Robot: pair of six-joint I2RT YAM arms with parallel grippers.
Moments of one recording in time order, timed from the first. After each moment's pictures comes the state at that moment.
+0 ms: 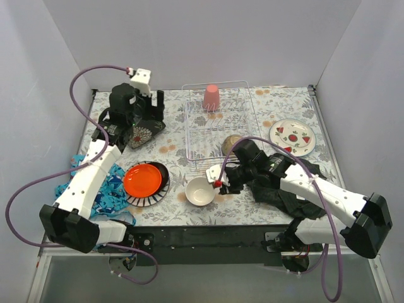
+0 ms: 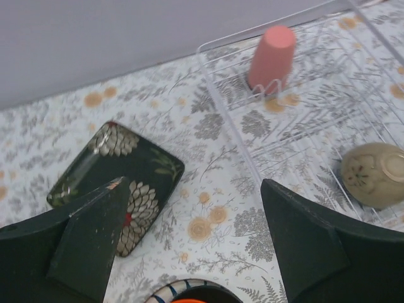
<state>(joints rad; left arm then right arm) -0.38 1.27 1.32 -0.32 -0.03 0.08 0.83 1.18 0.95 -0.64 -0.60 -0.82</state>
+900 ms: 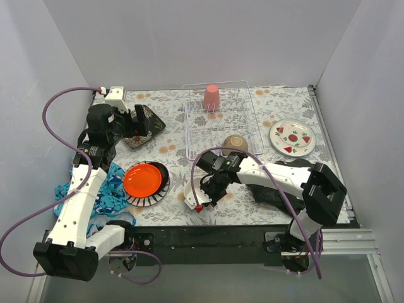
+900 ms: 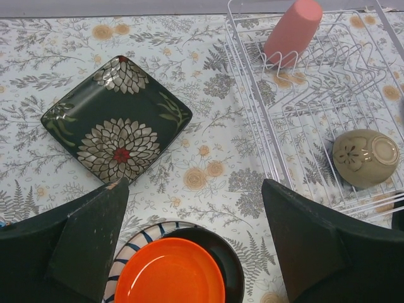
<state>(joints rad) -0.14 1.04 1.14 -0.45 0.08 -0.13 1.07 1.60 1.14 -0.81 -0.49 -1.26</state>
